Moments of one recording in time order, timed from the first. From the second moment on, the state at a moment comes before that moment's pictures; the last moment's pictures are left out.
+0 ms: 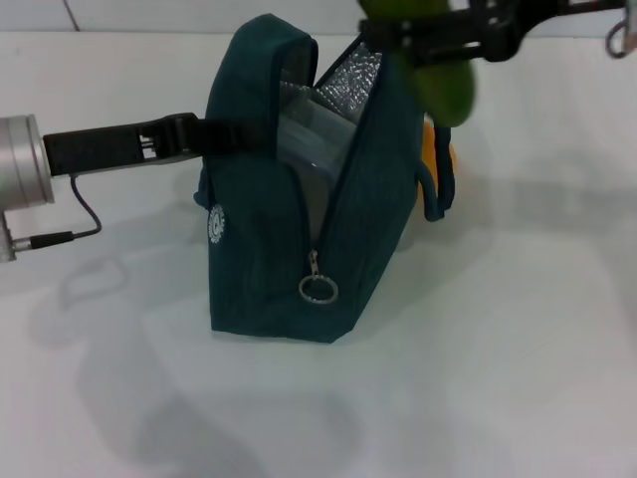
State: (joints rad) left arm -0.47 -2.08 0.71 0.87 1.84 1.65 -2.18; right arm 0.66 2.02 -1.16 -1.51 -1.75 -1.51 1.89
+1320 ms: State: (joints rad) left arm -0.47 -2.08 0.71 0.86 1.84 1.64 -2.17; right arm 0.76 2.03 -1.31 -0.58 -1.15 -1.41 1.16
